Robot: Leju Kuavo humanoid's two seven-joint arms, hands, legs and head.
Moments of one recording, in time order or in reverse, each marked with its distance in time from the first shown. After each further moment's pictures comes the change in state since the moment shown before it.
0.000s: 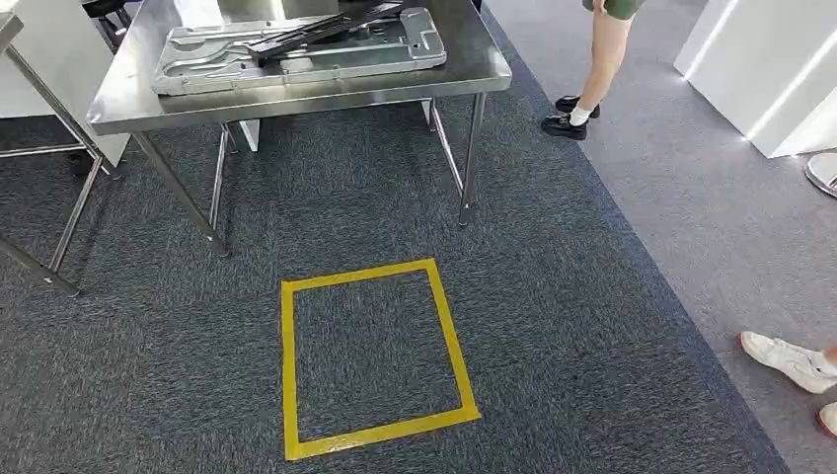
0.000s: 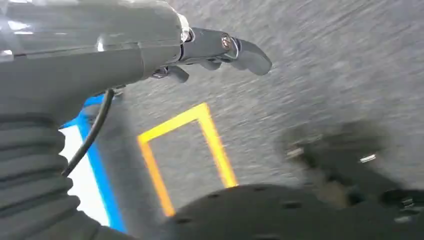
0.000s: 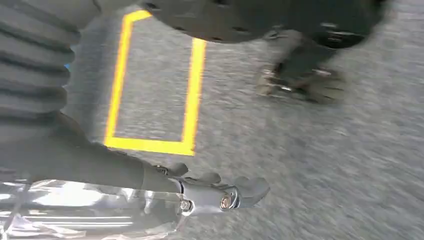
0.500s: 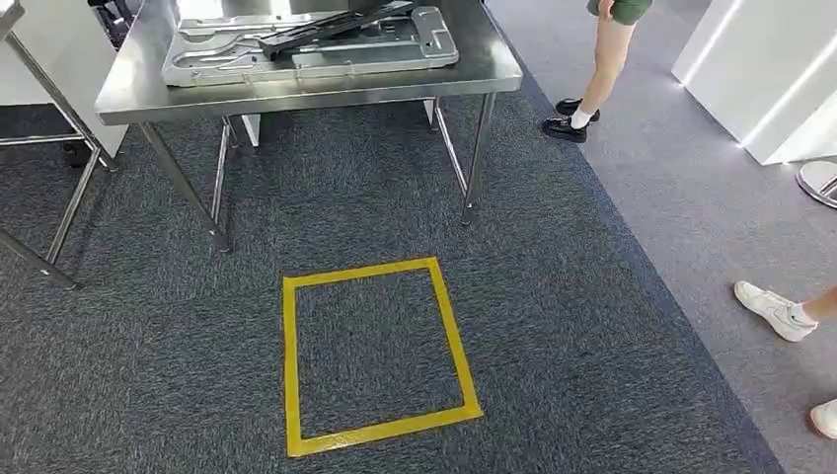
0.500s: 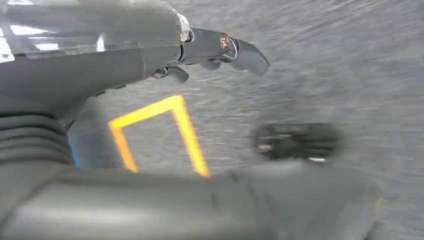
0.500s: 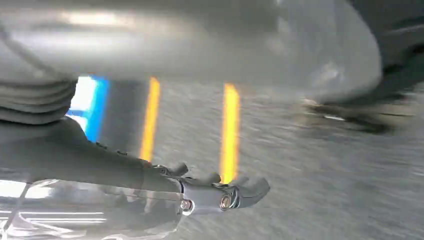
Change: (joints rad) left arm -0.020 0.033 -0.191 -0.119 0.305 -0.043 -0.015; right arm 0.160 -0.040 0.148 0.022 -0.273 0.033 0.031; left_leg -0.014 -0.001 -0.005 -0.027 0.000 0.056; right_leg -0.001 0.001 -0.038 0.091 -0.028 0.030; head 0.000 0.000
